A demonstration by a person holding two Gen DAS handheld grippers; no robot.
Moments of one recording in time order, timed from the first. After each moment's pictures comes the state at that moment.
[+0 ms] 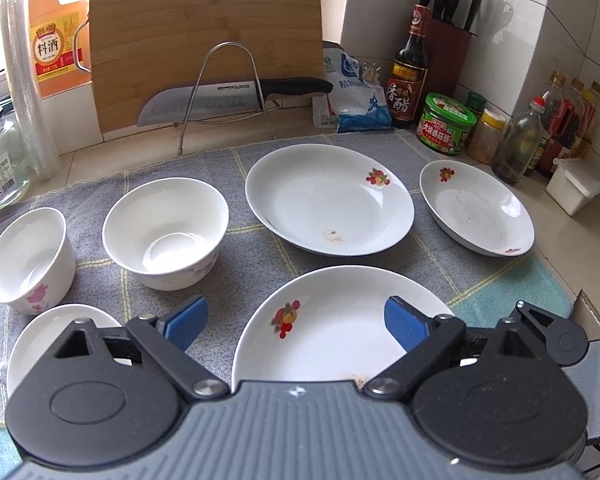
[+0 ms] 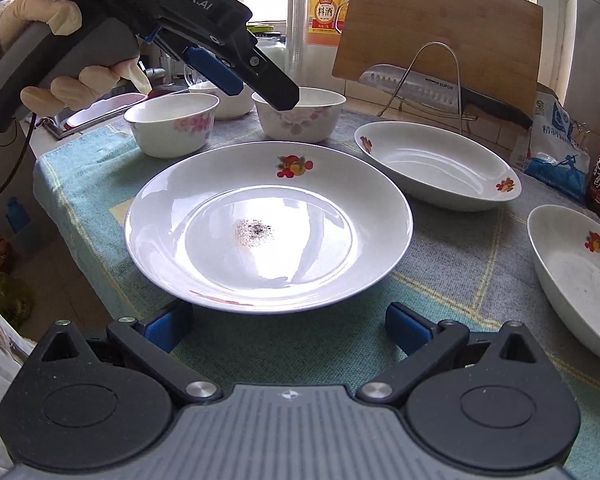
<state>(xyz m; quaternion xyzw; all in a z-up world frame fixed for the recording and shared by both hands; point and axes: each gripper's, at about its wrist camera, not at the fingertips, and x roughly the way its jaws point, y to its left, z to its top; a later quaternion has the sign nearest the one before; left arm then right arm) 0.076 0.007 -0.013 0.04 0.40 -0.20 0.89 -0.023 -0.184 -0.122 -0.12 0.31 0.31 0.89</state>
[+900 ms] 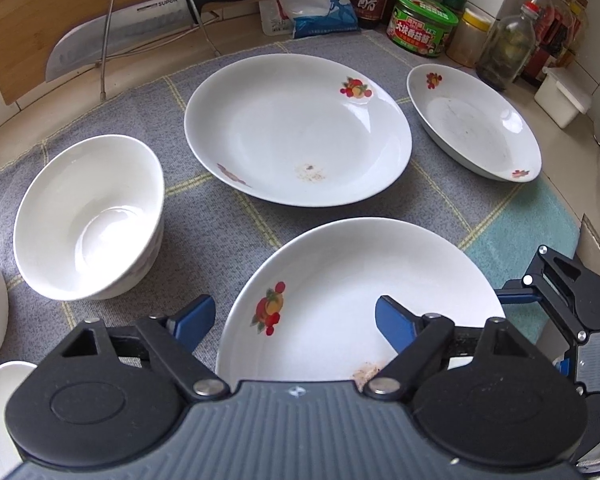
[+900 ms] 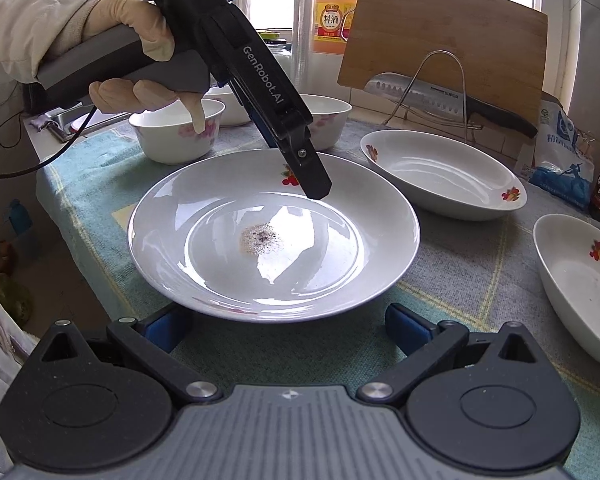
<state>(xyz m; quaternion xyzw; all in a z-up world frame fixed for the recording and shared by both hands) 0.135 -0.024 -0.049 0.11 0.52 -0.27 0.80 -0.022 -0.178 -0.124 -0.12 0.30 0.32 0.89</state>
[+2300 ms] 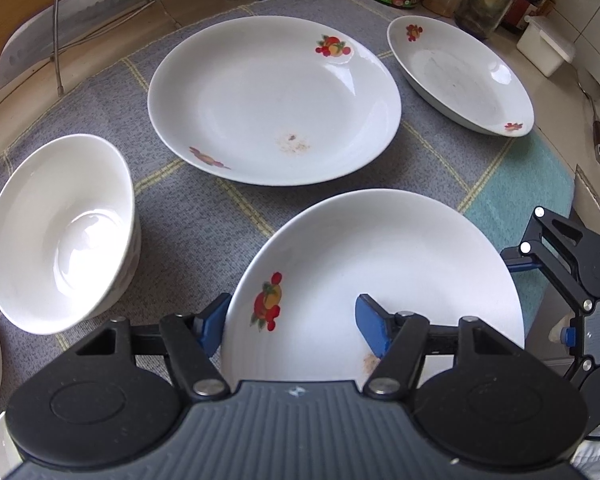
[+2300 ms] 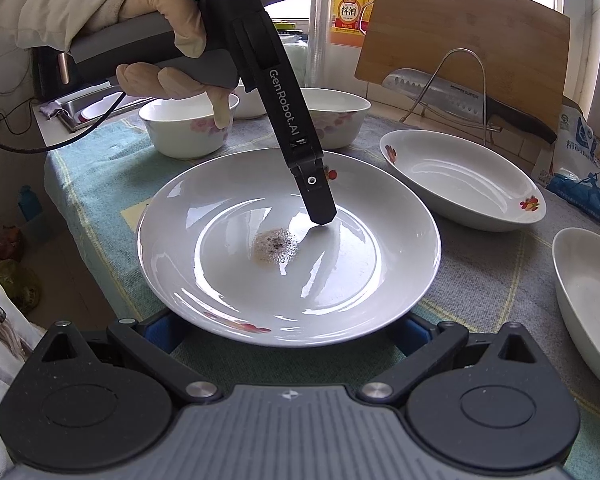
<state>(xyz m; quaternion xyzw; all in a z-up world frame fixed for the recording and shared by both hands) 0.149 -0.034 -0.060 0.16 0.56 -0.31 0.76 -0.015 -0.167 -0.120 -0.14 0.32 0.34 0.88</state>
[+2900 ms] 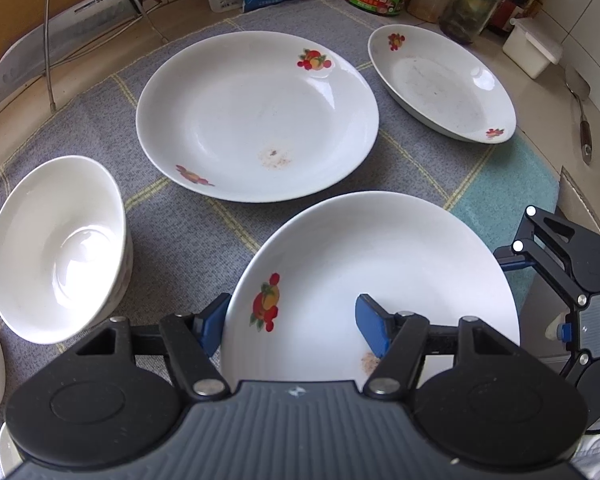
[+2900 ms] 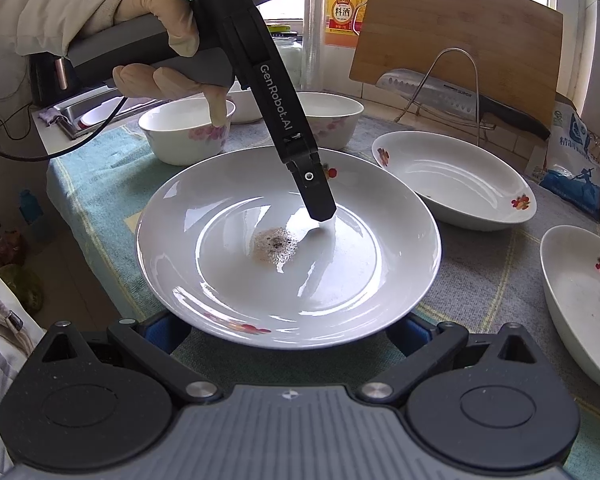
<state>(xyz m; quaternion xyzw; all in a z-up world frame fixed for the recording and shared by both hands) 0.144 -0.030 -0.050 0.16 0.55 -0.32 0.75 -0.017 -0.178 -0.108 -0.13 0.32 0.34 0.87</state>
